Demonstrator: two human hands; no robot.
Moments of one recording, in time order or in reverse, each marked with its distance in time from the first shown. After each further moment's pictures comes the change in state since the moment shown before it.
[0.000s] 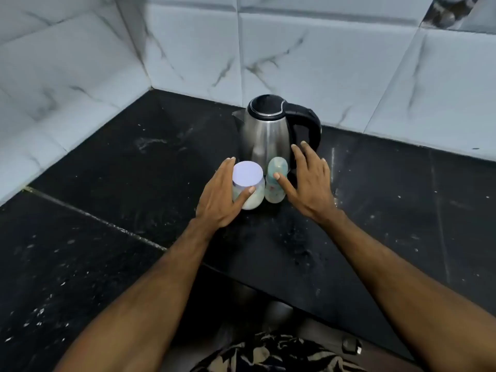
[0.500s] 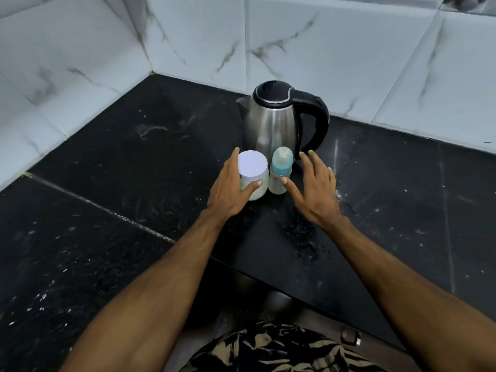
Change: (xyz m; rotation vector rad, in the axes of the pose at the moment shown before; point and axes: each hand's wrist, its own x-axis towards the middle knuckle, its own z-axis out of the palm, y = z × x) left_hand 0.006 0.006 0.015 -0.178 -0.024 -0.173; right_hand -0.022 0.013 0.017 -0.004 -0.052 0.071
